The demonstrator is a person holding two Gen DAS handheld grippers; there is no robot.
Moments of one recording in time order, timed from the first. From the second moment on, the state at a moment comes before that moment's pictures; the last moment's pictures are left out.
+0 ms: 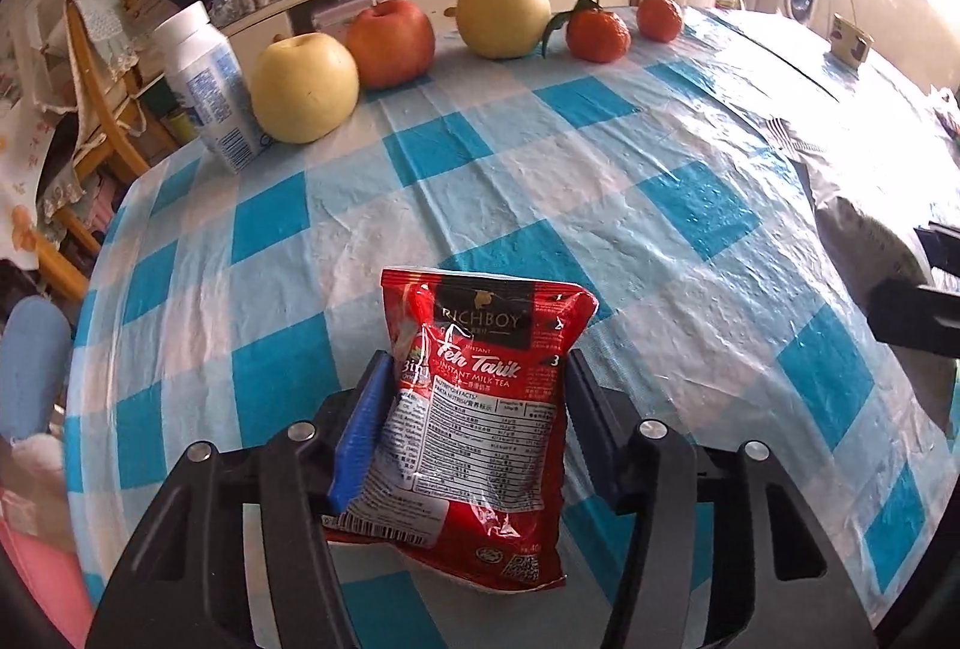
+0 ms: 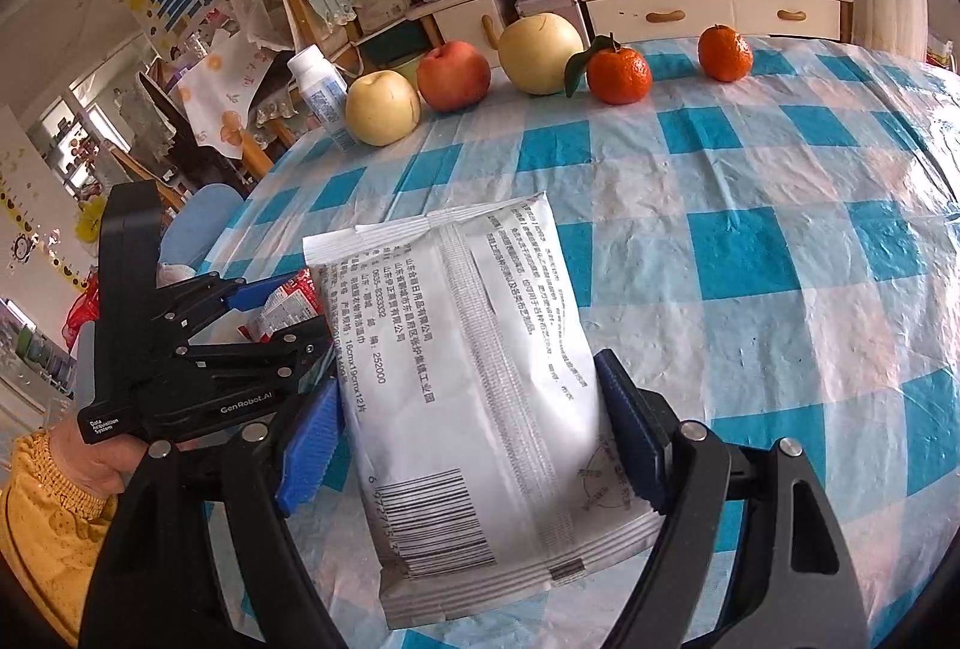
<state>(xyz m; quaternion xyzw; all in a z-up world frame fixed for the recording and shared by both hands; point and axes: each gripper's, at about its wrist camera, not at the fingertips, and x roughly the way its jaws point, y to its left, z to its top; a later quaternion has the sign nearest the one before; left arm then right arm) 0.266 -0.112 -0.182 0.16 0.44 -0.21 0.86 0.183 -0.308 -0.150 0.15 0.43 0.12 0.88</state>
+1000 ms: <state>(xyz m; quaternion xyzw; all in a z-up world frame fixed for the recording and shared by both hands) 0.220 -0.008 -0.158 0.00 0.41 -0.11 0.90 0.182 -0.283 -0.156 0.15 0.44 0.16 0.87</state>
